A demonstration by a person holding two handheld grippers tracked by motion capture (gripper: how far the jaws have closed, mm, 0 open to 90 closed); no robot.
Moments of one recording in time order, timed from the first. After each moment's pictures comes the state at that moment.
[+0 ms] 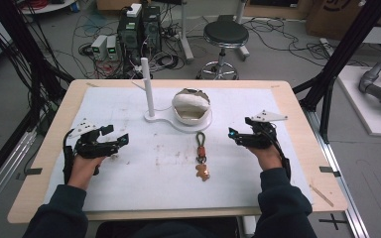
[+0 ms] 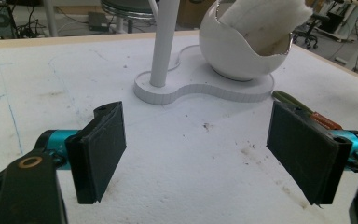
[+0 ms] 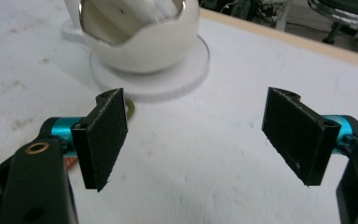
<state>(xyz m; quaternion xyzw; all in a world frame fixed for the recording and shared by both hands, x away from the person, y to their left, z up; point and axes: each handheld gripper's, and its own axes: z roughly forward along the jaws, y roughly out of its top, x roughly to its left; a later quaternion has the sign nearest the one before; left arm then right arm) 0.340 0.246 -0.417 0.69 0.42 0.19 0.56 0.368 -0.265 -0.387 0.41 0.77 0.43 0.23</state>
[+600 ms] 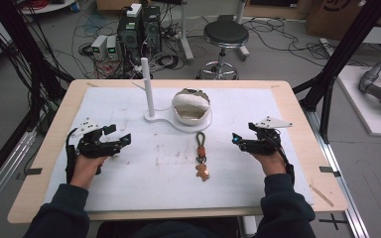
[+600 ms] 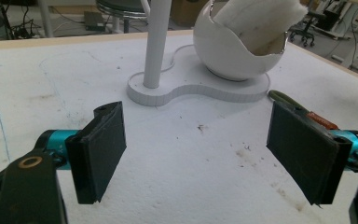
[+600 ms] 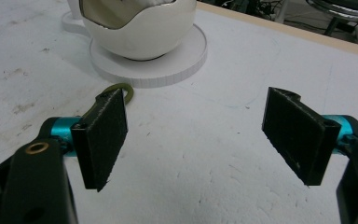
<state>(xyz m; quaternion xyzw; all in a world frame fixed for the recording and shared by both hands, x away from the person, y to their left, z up) 0.342 0.241 -0.417 0.69 0.42 0.19 0.56 0.356 -0.273 -0.392 0.41 0.77 0.43 0.23</state>
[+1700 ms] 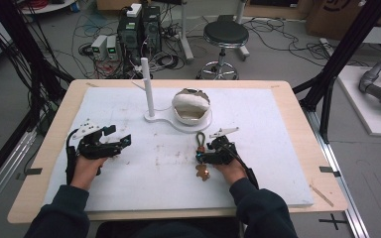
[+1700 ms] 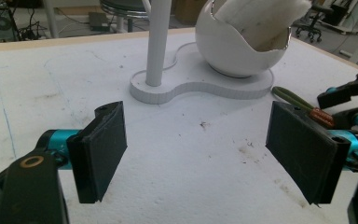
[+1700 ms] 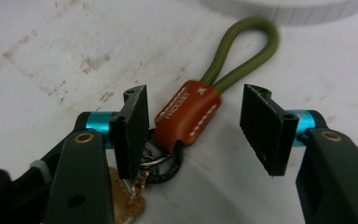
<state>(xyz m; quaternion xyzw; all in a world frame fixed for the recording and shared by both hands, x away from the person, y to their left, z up) 0.339 0.238 -0.417 0.70 0.41 0.20 0.55 0.362 -0.164 -0.445 0.41 0.83 0.35 0.10</state>
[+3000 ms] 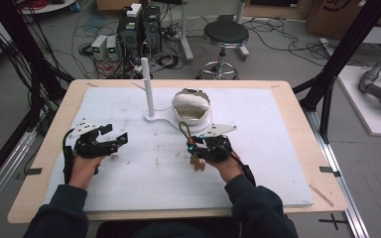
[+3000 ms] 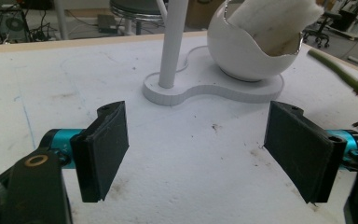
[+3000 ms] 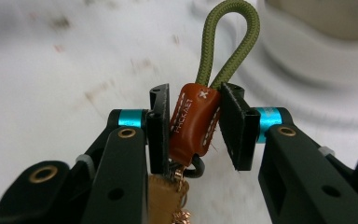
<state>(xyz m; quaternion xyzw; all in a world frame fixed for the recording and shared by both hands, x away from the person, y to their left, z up) 0.340 0.248 -0.416 0.69 0.43 0.21 0.55 0.348 -0.146 -0.402 0.29 0.83 0.46 0.14</state>
